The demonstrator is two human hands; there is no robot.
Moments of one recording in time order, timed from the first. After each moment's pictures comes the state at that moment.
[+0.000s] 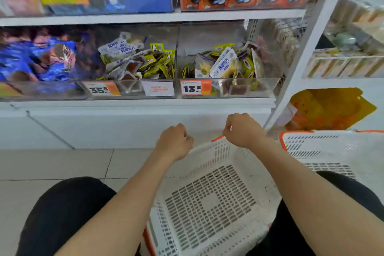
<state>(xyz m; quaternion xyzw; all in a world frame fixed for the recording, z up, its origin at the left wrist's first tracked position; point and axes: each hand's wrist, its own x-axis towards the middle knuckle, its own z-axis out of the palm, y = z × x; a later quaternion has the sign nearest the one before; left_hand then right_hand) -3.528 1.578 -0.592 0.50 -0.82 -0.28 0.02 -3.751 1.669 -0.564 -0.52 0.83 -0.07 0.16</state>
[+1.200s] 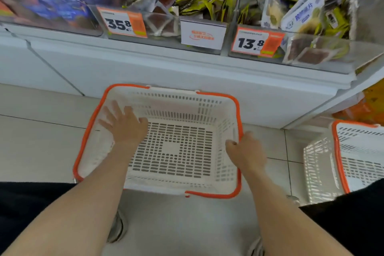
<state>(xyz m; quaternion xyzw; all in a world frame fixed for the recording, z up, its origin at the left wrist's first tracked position) -3.345 1.494 -0.760 0.74 -0.66 -0.13 0.03 -3.642 1.669 -0.738 -0.34 0.91 -0.11 0.23</state>
